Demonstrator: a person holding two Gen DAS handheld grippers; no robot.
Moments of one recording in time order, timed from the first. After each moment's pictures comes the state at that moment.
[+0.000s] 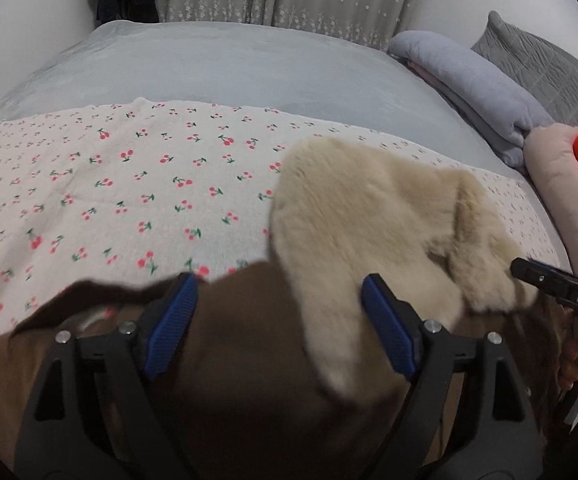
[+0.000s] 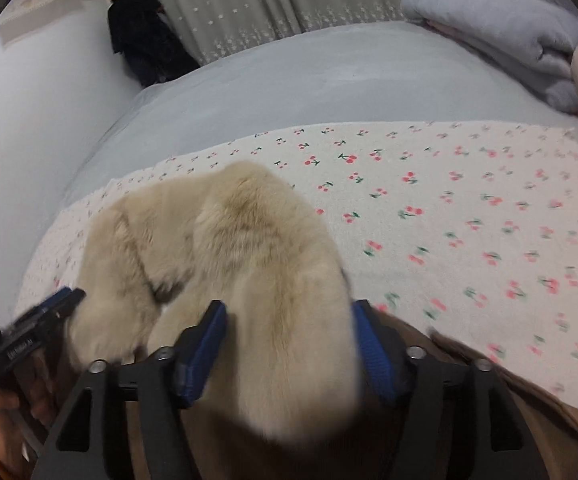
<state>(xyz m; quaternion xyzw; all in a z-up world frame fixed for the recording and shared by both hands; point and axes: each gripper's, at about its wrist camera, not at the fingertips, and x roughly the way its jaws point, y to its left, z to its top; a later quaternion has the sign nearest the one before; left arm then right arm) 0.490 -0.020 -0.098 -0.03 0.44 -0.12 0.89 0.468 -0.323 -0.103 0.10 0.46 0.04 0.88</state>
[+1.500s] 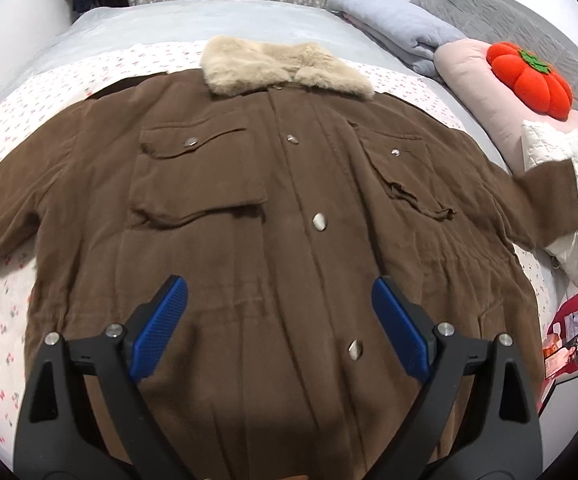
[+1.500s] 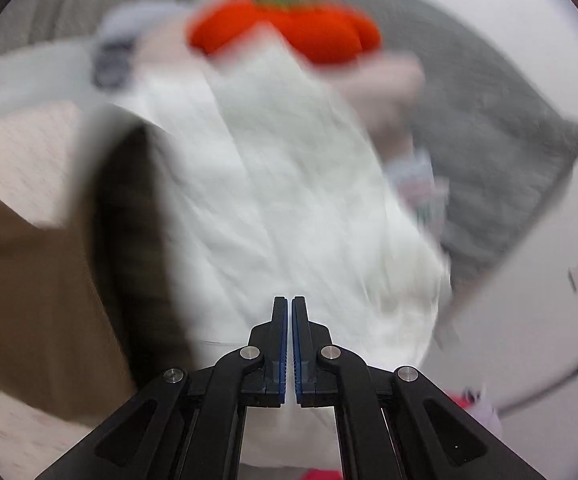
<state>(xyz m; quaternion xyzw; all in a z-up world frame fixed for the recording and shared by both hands) 0.196 -0.013 -0.071 -0.01 0.48 -0.17 0.86 0.124 -0.626 -0.045 -0.01 0.47 -0.45 0.76</state>
